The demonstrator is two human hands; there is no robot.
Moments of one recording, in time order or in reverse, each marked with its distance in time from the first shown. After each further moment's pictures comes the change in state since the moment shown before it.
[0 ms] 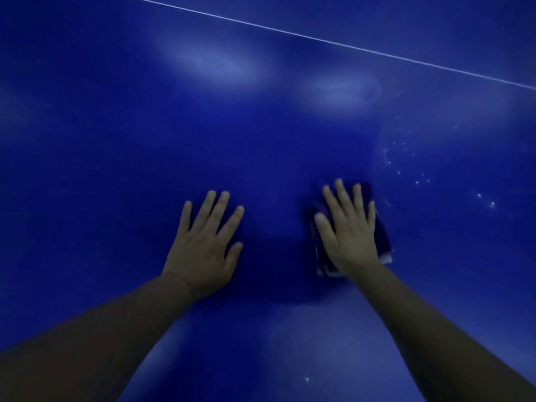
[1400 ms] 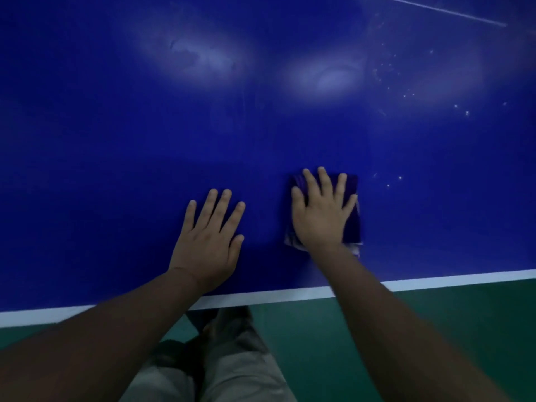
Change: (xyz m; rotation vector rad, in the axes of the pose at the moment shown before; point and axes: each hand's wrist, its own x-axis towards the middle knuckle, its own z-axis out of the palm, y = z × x) left_hand -0.184 0.004 0.037 0.037 -0.012 0.053; right_hand -0.162 -0.119 0.063 -0.001 0.073 0.348
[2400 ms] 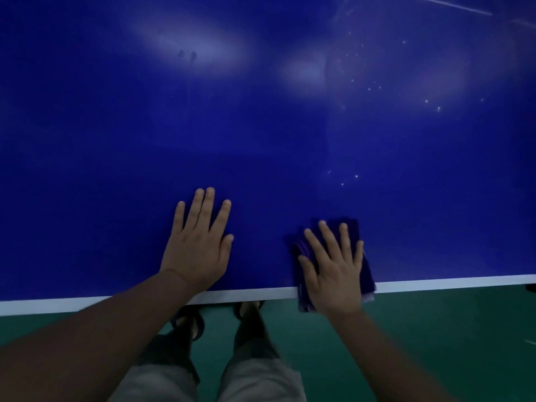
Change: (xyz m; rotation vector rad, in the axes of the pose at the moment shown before) left_hand 0.033 0.101 0.014 0.034 0.000 -0.082; right_hand -0.061 0.184 -0.015 -0.091 -0.044 -0.274
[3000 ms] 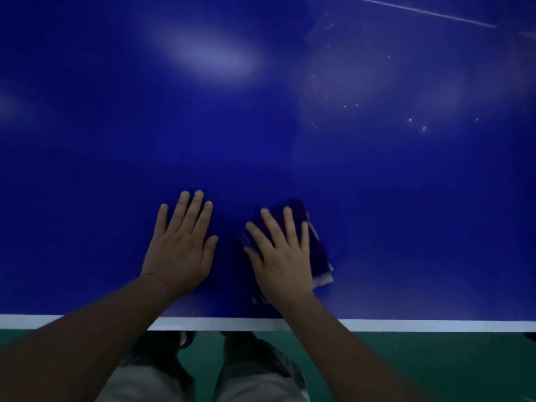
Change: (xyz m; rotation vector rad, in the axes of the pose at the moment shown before) left_hand 0.051 0.058 -0.007 0.023 0.027 -0.084; right_hand 0.076 0.007 -0.014 0.053 0.042 -0.245
